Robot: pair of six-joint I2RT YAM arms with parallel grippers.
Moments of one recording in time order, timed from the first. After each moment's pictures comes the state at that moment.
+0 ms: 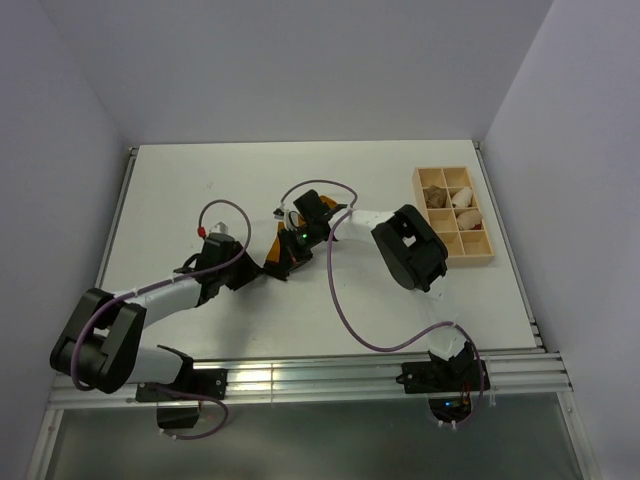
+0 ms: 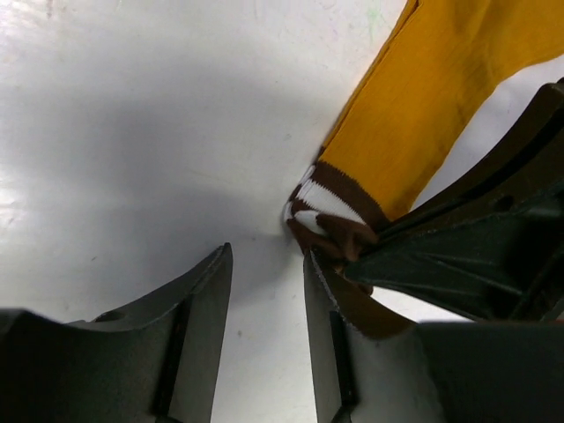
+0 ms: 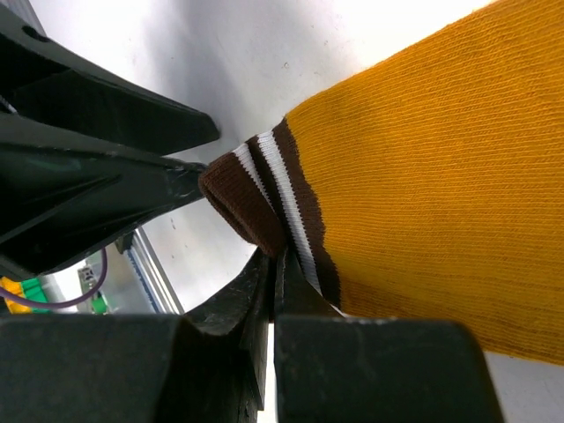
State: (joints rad) left arm -0.41 1.34 0.48 0.06 0.02 -0.89; right arm 0.67 2.21 1.47 -0.30 -0.77 0.35
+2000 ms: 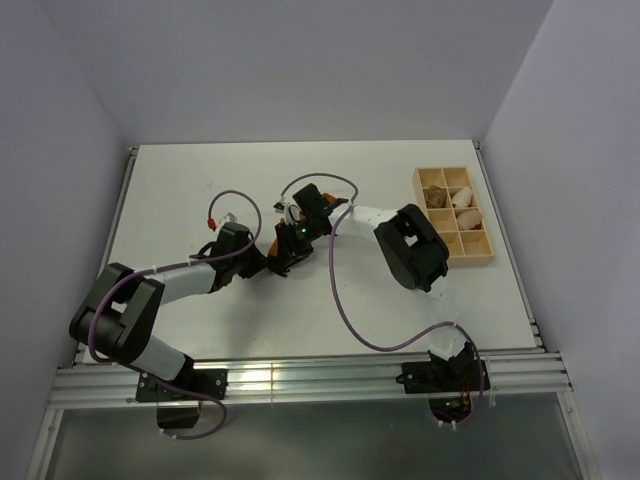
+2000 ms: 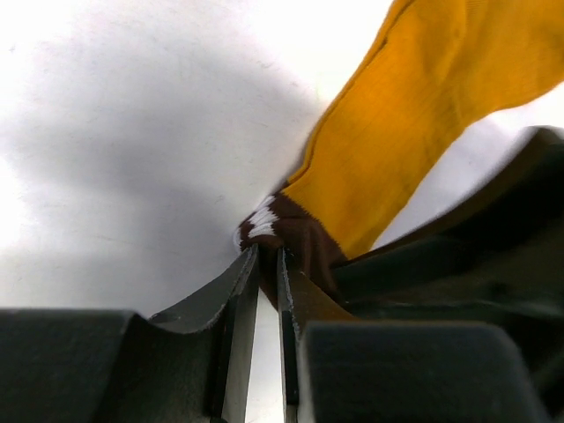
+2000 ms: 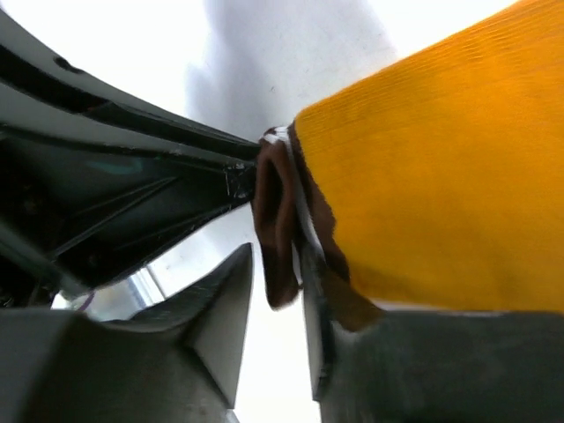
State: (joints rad) left arm -0.46 1.51 0.61 0.11 -0.04 -0.99; right arm 0.67 2.21 1.53 -0.36 -0.72 0.35
